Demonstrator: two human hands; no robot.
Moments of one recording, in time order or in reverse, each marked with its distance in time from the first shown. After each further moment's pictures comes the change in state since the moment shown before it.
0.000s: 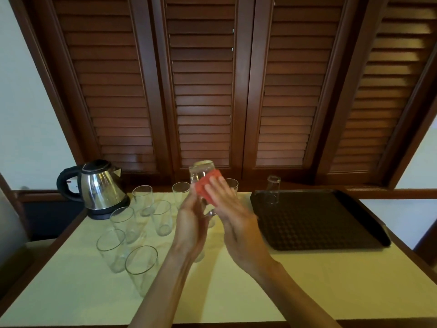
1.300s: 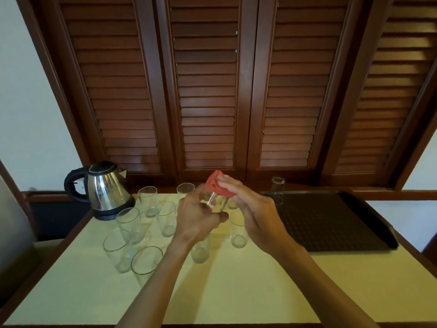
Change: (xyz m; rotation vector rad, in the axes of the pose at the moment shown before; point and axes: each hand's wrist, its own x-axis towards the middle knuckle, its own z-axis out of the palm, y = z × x) left_hand 0.017 0.010 -0.012 0.949 0.069 0.151; right_hand 0.020 0.011 -0.034 -0.015 -0.062 -0.044
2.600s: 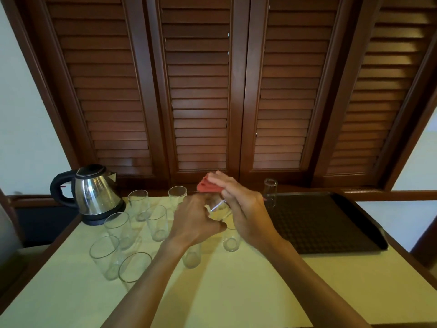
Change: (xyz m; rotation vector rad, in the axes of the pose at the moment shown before) left_hand 0.009 0.006 0.004 0.228 -0.142 0.077; right_hand 0.012 0.007 0.001 0.089 0.053 0.094
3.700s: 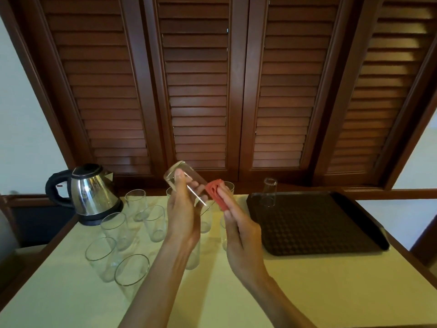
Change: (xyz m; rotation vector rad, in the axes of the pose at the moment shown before) left_hand 0.004 0.024 0.003 -1.232 0.333 -0.316; right_hand -0.040 -0.011 0.036 0.208 0.259 0.171
